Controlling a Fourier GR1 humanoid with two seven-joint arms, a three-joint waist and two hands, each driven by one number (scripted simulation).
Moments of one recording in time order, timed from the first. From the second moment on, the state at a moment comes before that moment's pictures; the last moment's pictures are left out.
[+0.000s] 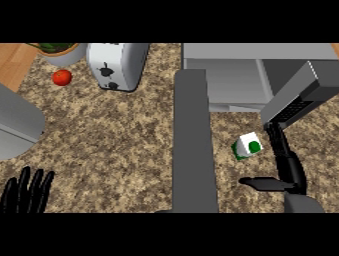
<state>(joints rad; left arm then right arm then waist) 0.55 0.01 -0.05 -2.00 0.23 -0.27 -0.39 -0.17 -0.12 -0.19 -0.82 0.08 0.11 -0.79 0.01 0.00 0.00</state>
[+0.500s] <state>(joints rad) 0.57 0.02 -0.04 -2.00 0.26 -0.29 -0.38 -0.33 -0.17 -0.23 -0.43 0.11 0.09 -1.00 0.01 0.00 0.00</state>
